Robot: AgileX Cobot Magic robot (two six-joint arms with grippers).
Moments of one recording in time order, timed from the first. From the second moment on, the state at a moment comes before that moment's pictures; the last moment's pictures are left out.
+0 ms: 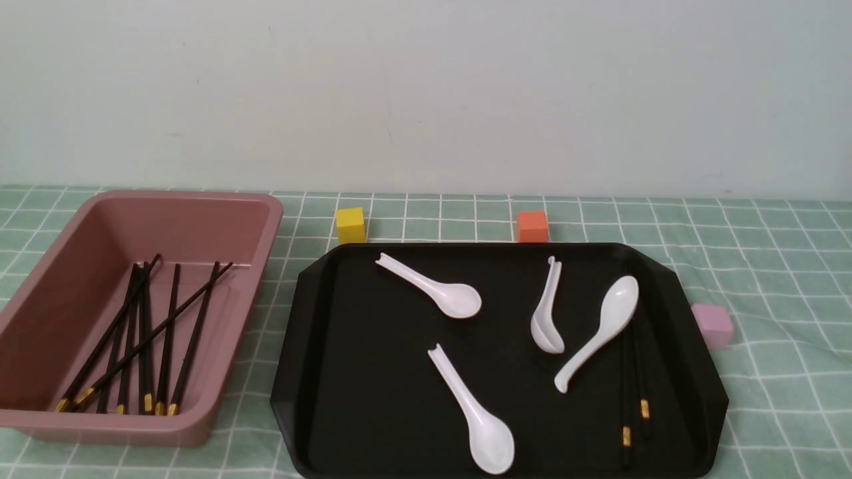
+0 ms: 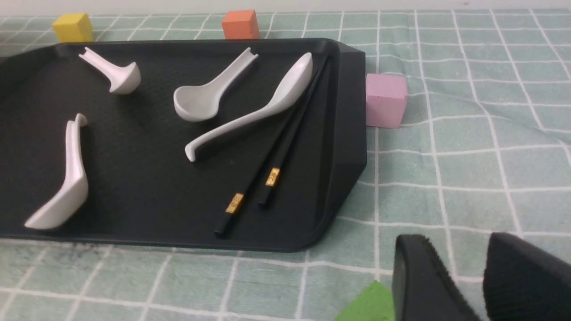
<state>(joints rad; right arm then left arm) 0.16 -0.01 0.02 0.00 0.37 0.17 -0.12 -0.01 0.03 0.02 0.39 -0.33</state>
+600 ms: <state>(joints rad) 0.16 -0.01 0.02 0.57 0.17 0.22 -0.12 -0.01 0.03 0.02 0.39 -0.33</state>
